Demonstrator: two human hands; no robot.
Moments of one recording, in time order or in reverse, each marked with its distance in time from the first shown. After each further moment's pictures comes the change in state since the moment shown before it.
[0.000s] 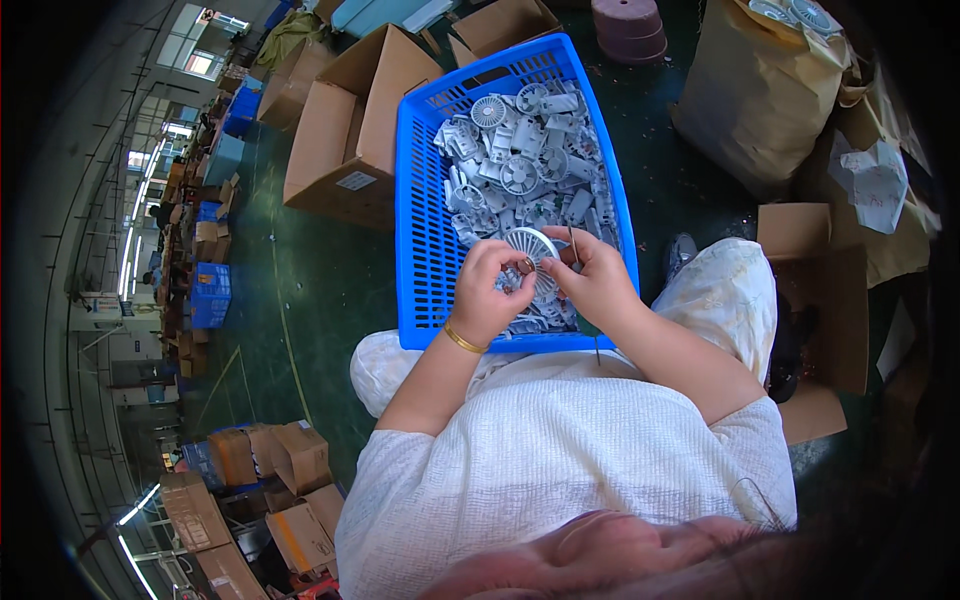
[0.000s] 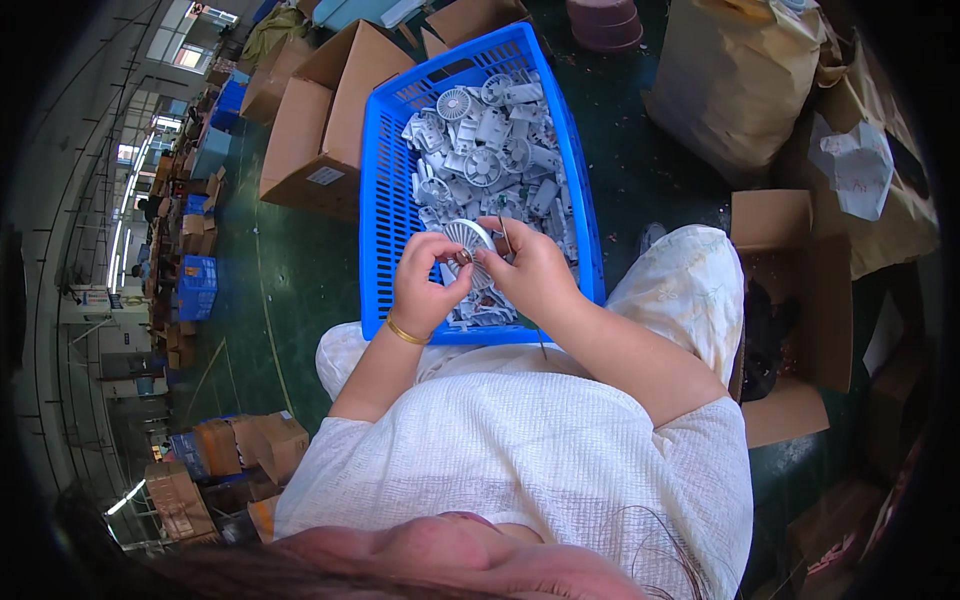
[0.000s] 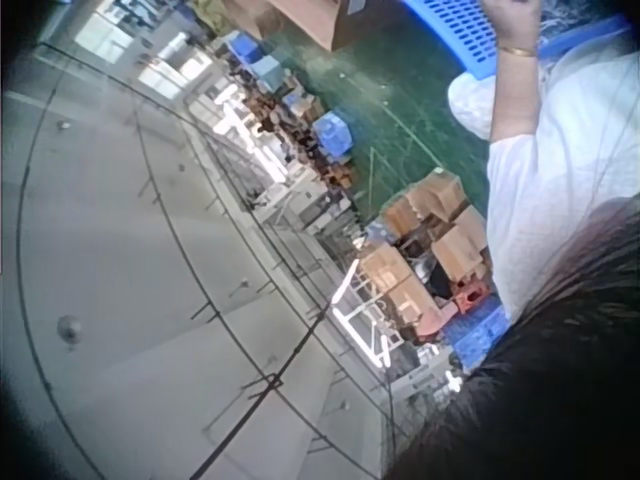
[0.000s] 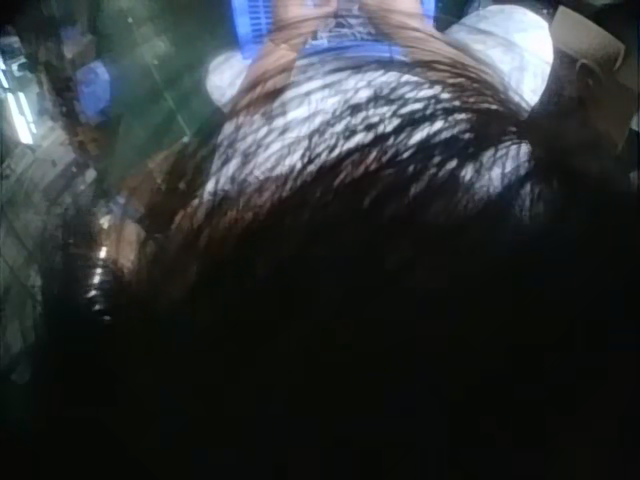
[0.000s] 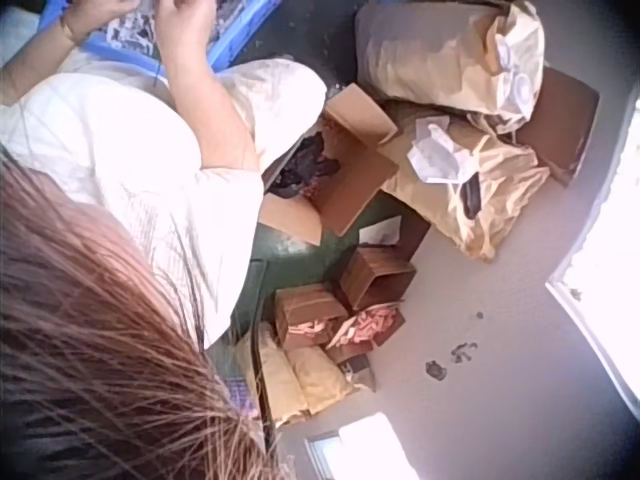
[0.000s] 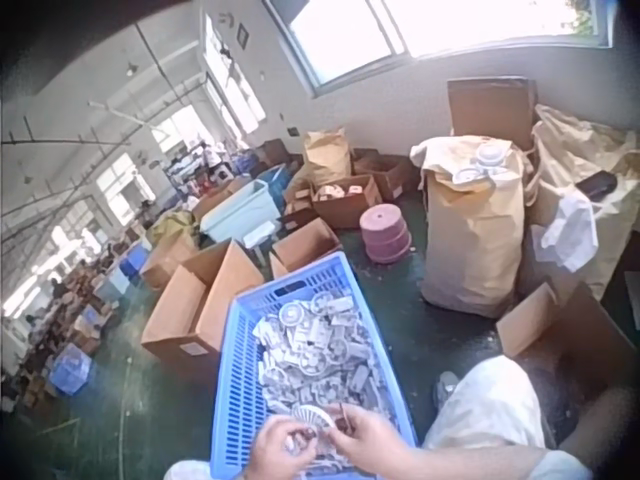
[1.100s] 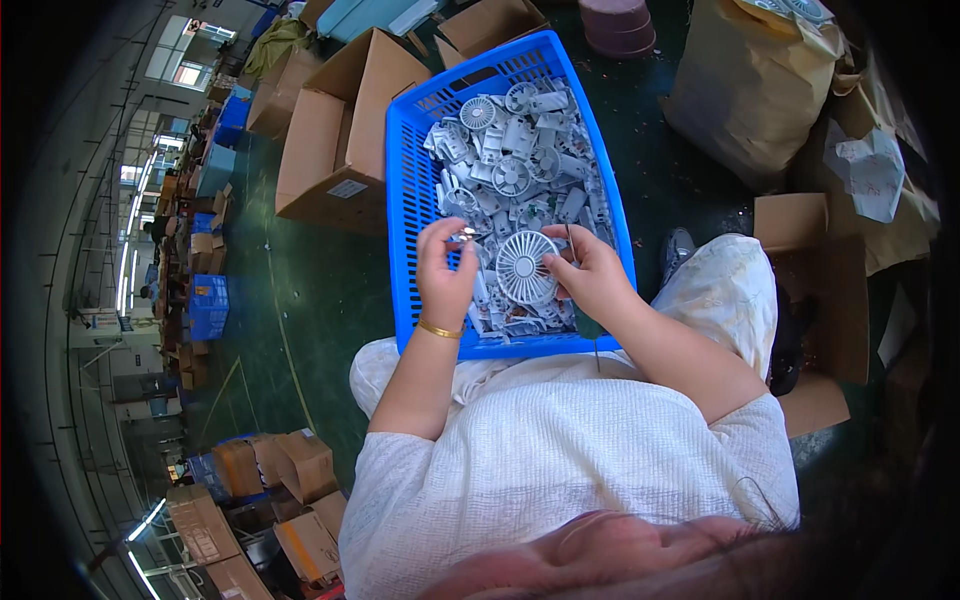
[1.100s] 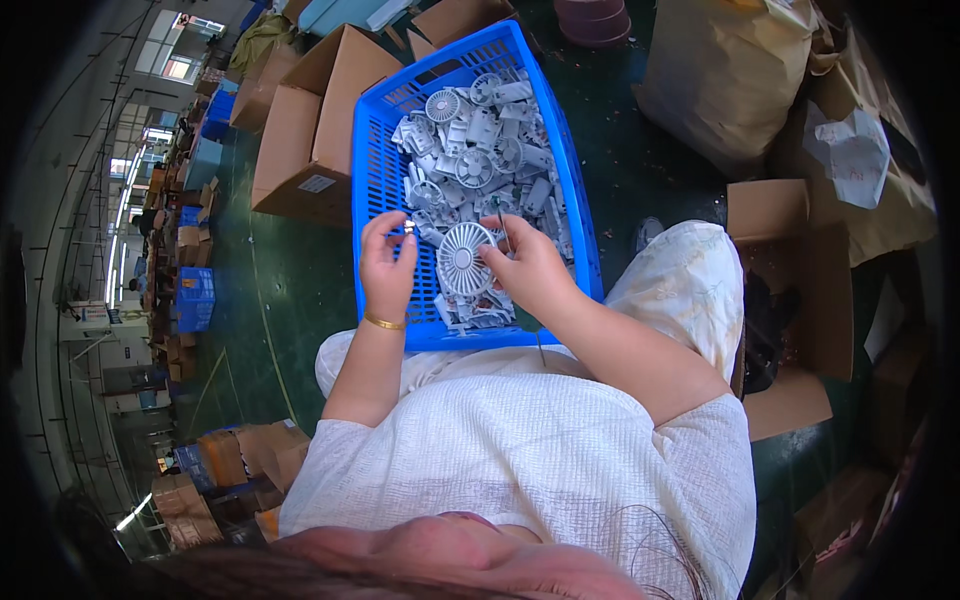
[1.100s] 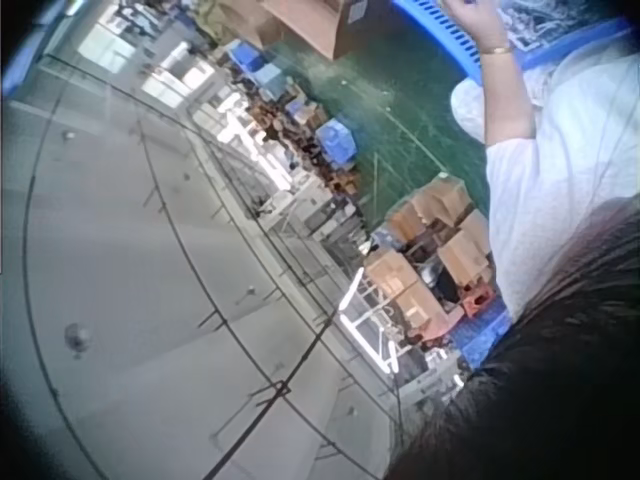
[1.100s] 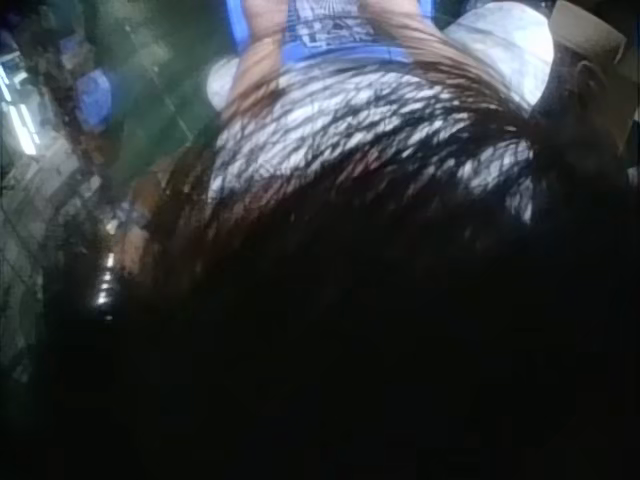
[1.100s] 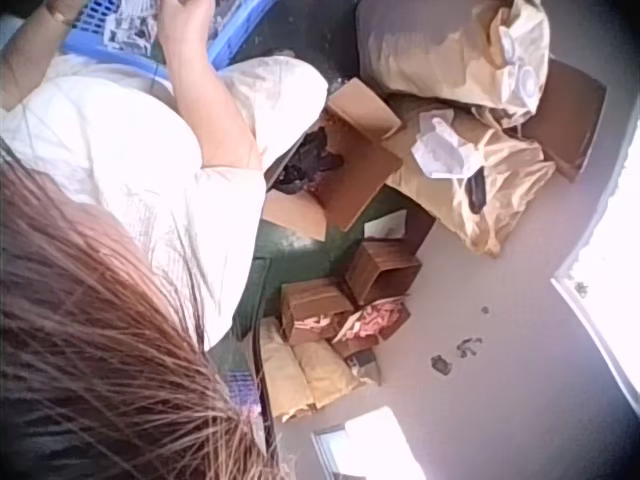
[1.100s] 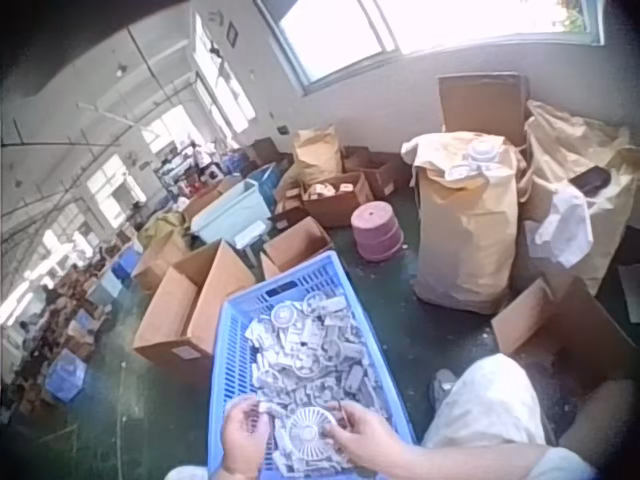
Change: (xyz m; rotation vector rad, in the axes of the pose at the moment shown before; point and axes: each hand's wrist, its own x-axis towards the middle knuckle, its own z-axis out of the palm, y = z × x) left_hand 0.007 -0.049 -0.014 -0.096 0.173 -0.206; right_hand 0.010 0.002 -0.004 0.075 -0.020 0.188
